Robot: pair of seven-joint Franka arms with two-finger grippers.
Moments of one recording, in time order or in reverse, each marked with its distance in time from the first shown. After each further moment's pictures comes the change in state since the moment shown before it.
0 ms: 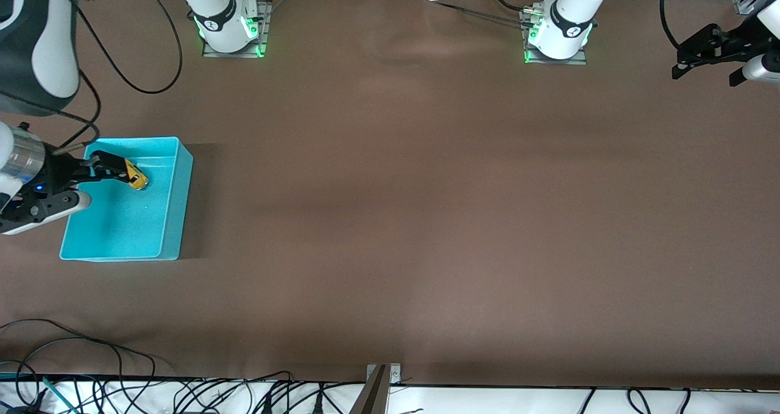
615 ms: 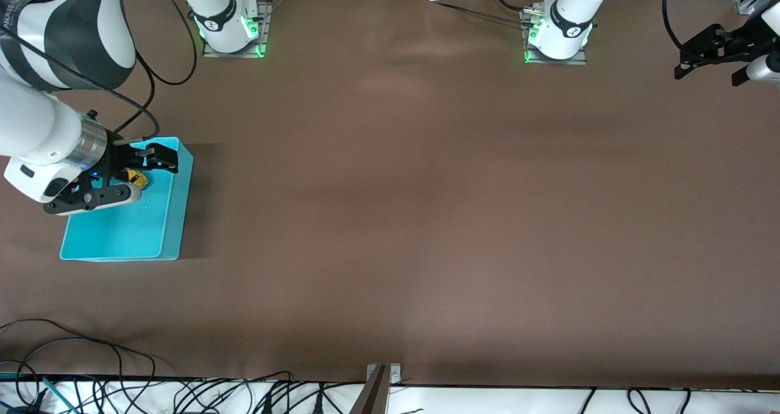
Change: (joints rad) left arm 0.001 0.000 0.006 0.000 0.000 -0.003 0.000; right arm 0.061 -0.092 0.035 -0.146 0.000 0.022 0.211
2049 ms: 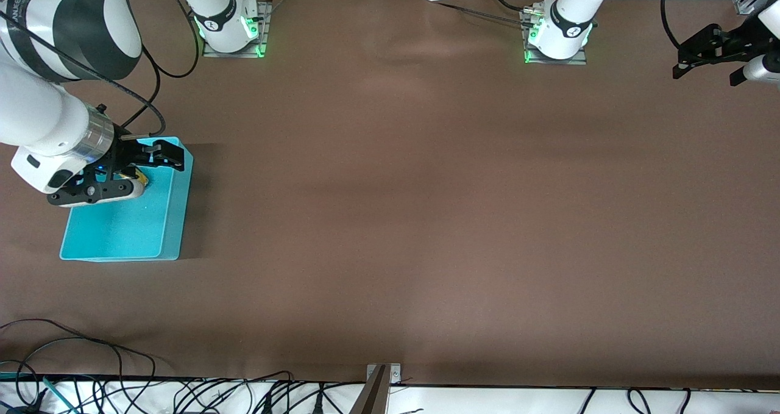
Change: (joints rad) left arm -0.003 0.006 -0.011 0.000 0.000 -0.005 0.001; right arm 0.014 -0.022 0.008 -0.028 0.000 0.033 0.070
